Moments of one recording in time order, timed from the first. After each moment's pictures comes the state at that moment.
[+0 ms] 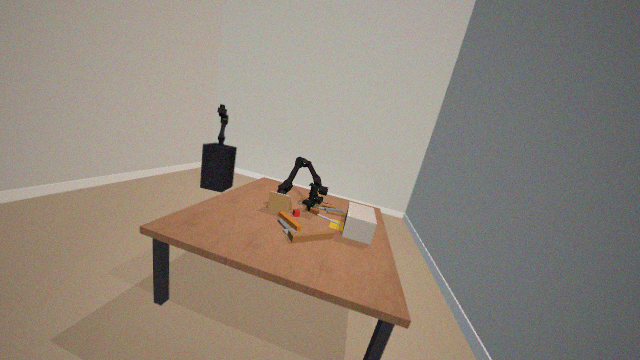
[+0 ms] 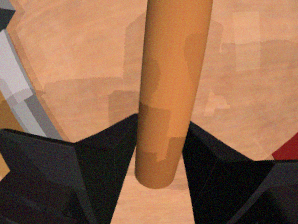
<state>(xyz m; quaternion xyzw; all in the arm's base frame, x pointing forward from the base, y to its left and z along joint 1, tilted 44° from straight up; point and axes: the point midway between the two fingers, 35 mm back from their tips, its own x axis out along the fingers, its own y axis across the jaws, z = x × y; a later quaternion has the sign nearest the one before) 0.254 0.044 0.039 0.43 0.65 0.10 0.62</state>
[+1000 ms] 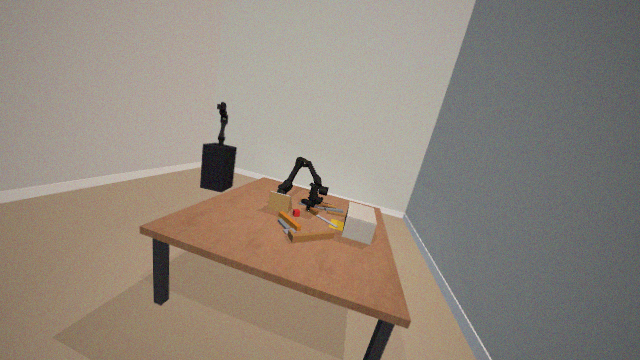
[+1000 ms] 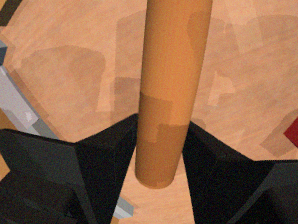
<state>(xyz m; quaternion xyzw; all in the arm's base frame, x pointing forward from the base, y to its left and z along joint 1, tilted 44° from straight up) 0.254 0.042 0.038 0.49 0.66 0.04 0.57</state>
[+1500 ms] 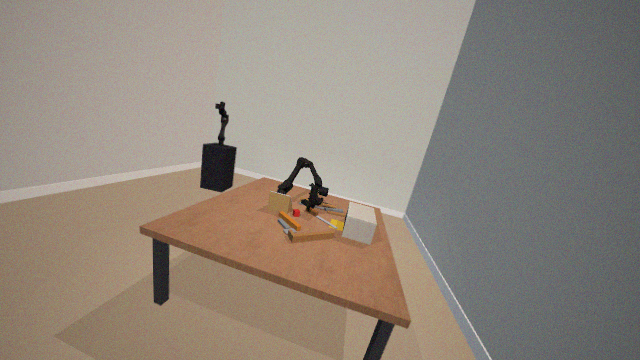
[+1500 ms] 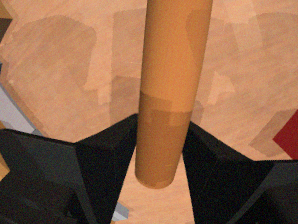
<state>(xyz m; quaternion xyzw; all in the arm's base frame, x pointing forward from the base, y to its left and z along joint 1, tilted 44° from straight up) 0.255 0.030 0.028 0.50 0.66 0.03 0.56</state>
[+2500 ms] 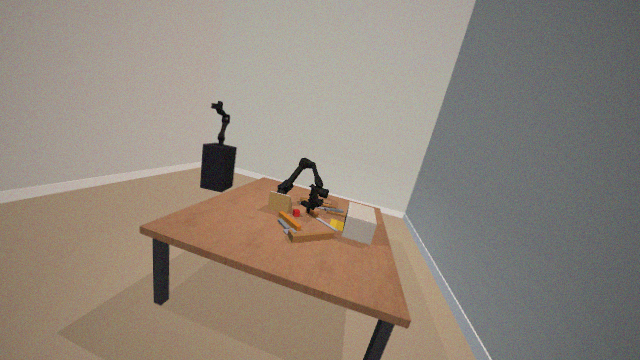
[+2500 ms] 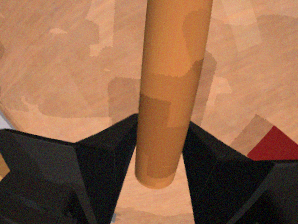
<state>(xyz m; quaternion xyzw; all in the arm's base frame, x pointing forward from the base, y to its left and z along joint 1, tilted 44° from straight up) 0.259 0.007 0.006 0.50 0.66 0.02 0.56</state>
